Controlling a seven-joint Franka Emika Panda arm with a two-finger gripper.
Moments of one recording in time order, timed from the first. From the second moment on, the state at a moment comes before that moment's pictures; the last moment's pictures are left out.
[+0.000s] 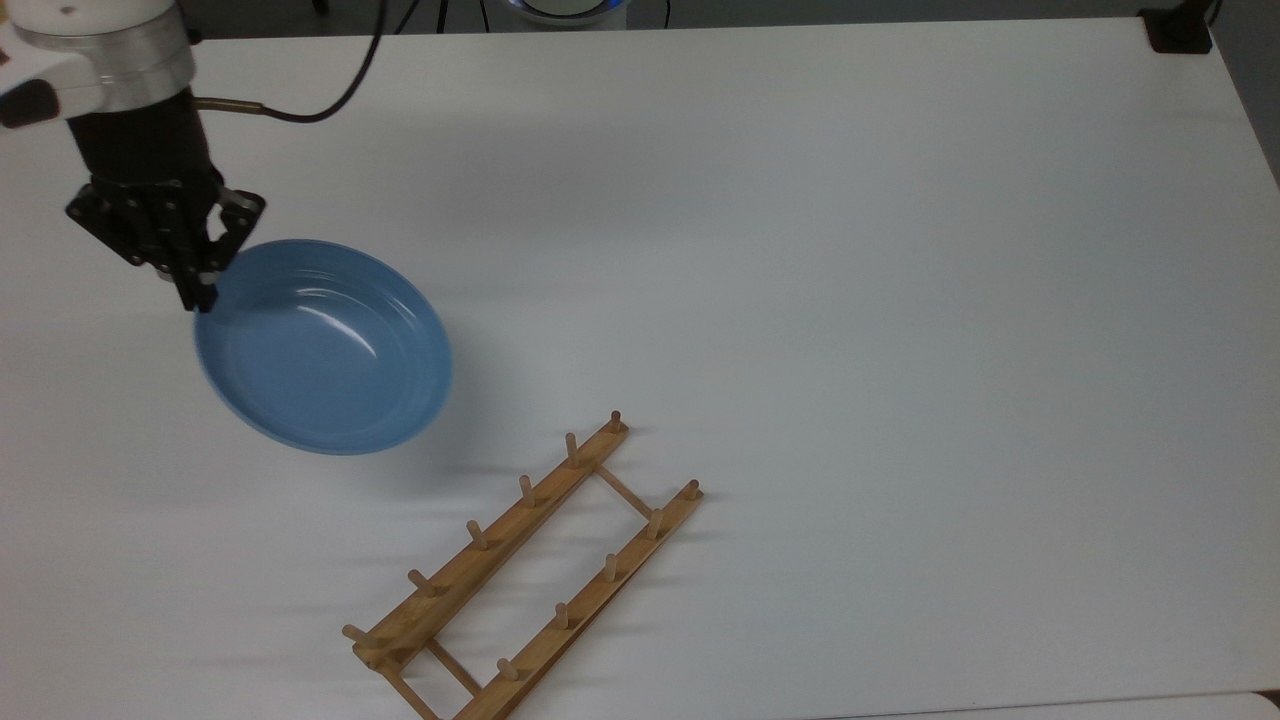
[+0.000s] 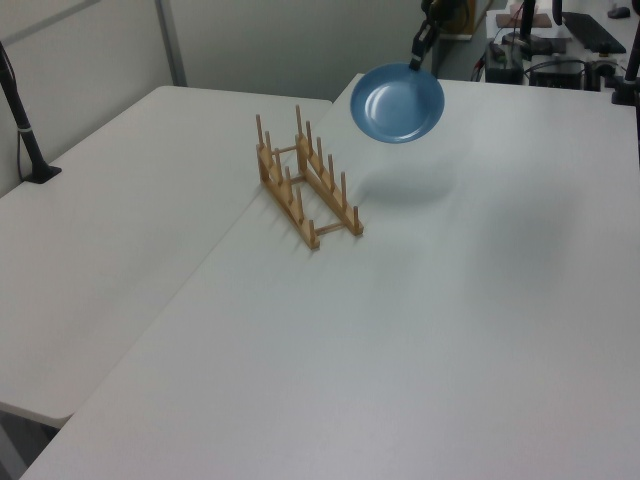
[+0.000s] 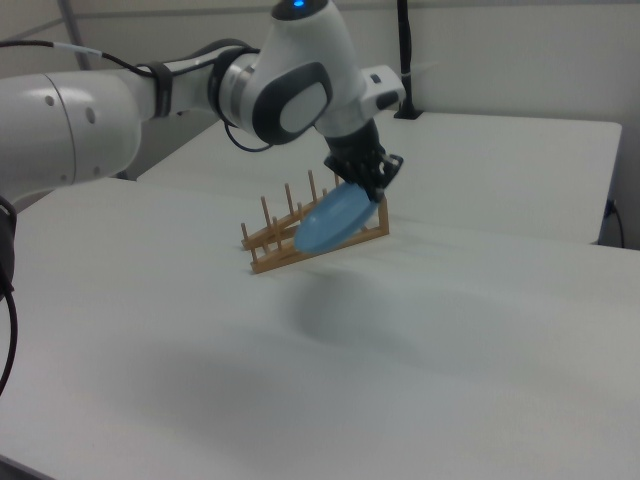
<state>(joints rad) -0.13 0.39 -0.19 -1.39 0.15 2.15 -0.36</state>
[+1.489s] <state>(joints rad) 0.33 0.42 -0.31 -1.35 -0.57 2.46 -0.47</state>
